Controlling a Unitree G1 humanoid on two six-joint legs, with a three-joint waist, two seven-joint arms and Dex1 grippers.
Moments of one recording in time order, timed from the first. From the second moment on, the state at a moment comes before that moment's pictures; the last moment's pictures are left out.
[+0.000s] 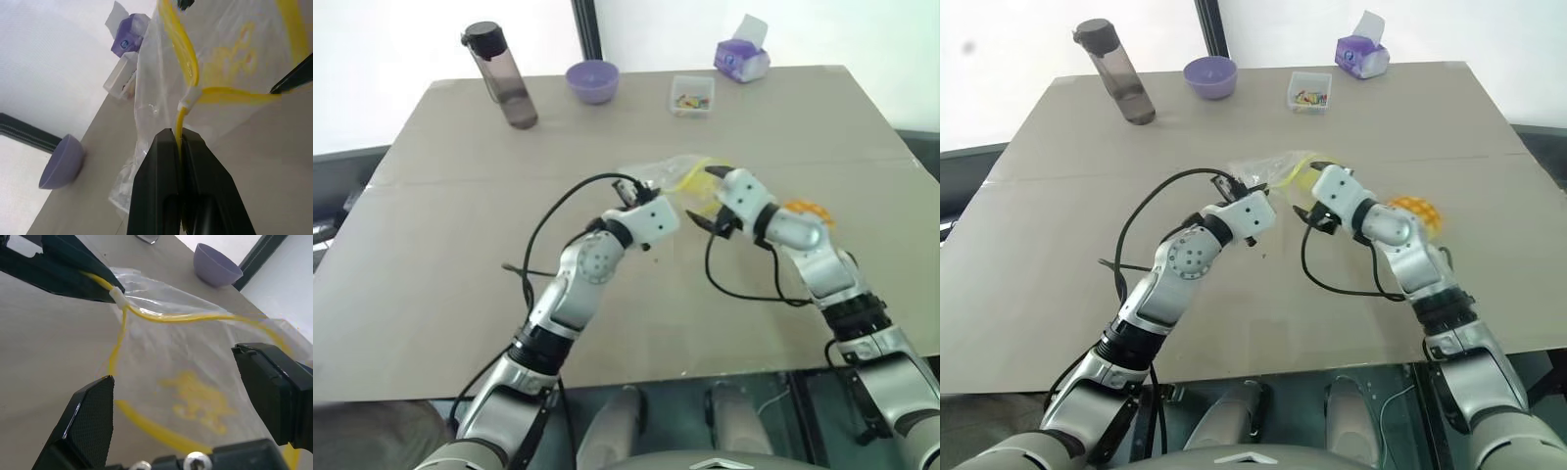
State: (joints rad) left arm -0.51 0.33 -0.32 -0.02 0.50 0.15 -0.32; right arm -0.57 -0.45 0.18 0.09 -0.12 0.03 0.62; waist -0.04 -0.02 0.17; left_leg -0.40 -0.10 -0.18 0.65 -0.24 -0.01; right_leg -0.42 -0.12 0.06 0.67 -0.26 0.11
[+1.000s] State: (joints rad) left arm -0.50 0.33 -0.32 -0.02 0.49 0.16 -0.30; right arm -0.44 -0.58 -0.17 0.11 0.20 0.65 0.57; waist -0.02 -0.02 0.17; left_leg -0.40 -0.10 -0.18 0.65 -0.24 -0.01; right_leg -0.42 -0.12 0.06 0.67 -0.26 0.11
